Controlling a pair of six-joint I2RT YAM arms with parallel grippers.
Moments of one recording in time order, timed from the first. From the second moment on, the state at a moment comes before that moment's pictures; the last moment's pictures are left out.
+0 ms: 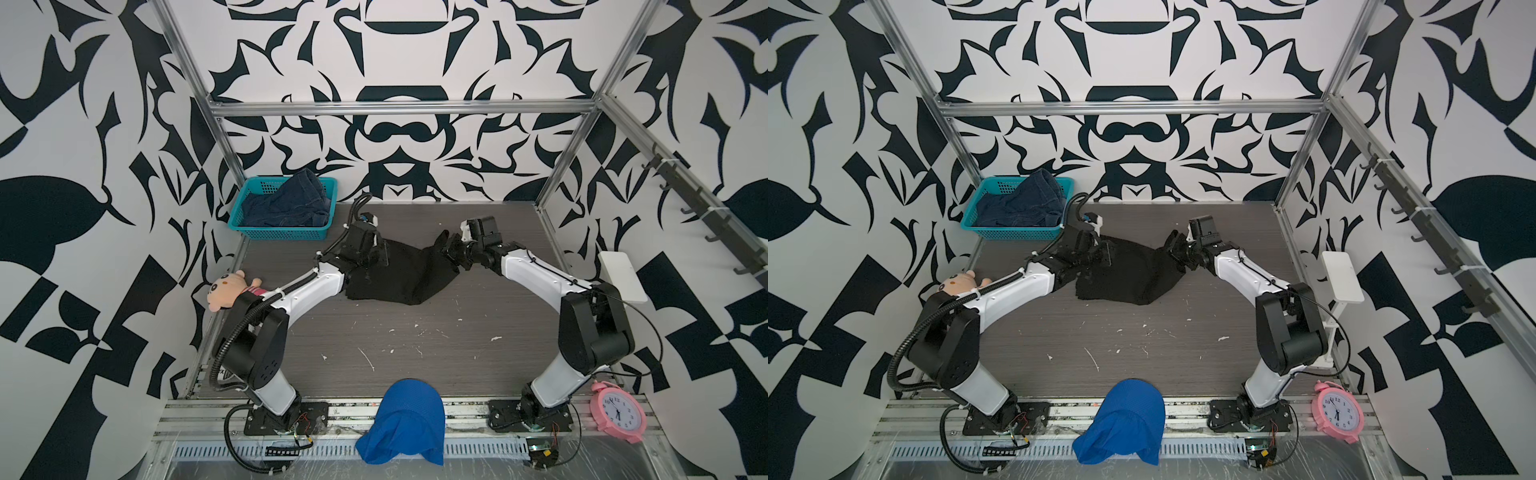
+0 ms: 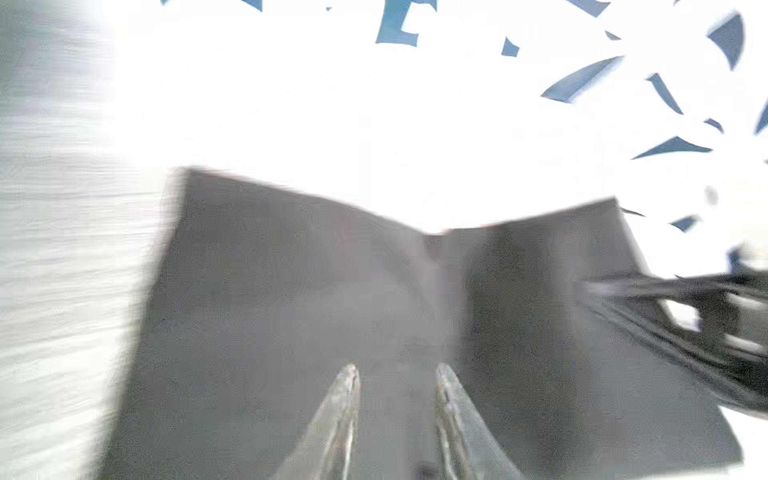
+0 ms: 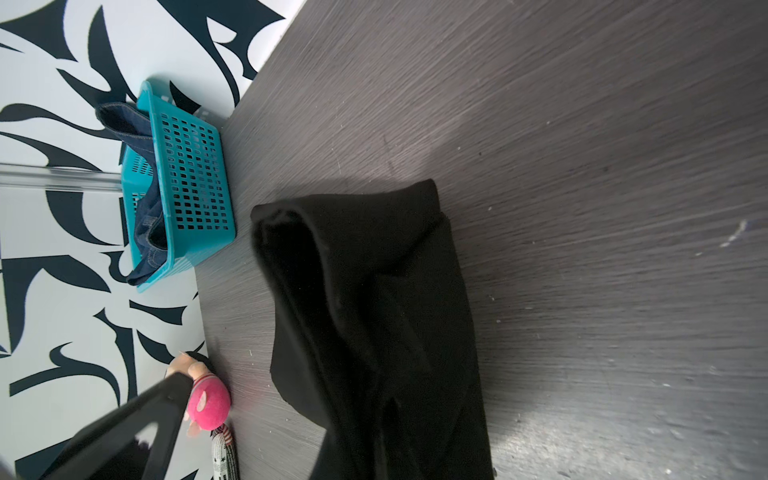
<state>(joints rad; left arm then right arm) -0.54 1.63 1.10 -0.11 0.02 -0.50 0.31 1.66 1.17 -0.28 -0.34 0.88</state>
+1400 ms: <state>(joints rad) -0.35 1.88 1.05 -0.11 0.10 -0.42 0.31 1.67 1.30 -0.44 -0.31 0.75</state>
